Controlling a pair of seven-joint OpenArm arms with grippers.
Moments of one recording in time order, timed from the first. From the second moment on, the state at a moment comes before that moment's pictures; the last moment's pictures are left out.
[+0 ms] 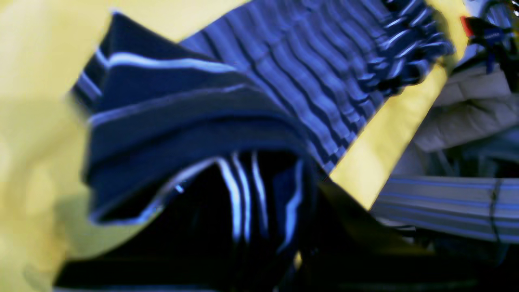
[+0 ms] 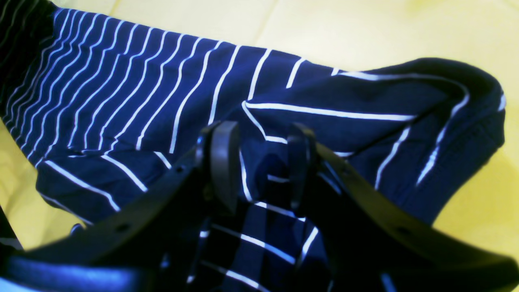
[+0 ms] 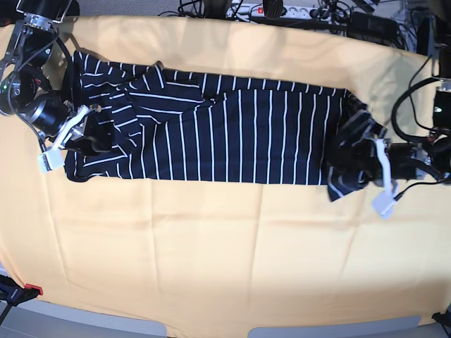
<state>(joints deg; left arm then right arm) -12.7 -44.0 6.0 89.1 -87.3 -34.6 75.0 -8.6 18.0 25.9 99.0 51.8 41.6 -62.3</state>
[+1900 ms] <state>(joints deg) -8.2 -22.5 -3.3 82.5 -87.0 -43.7 73.2 -9.6 18.0 25.9 99.0 51.8 41.6 -62.7</state>
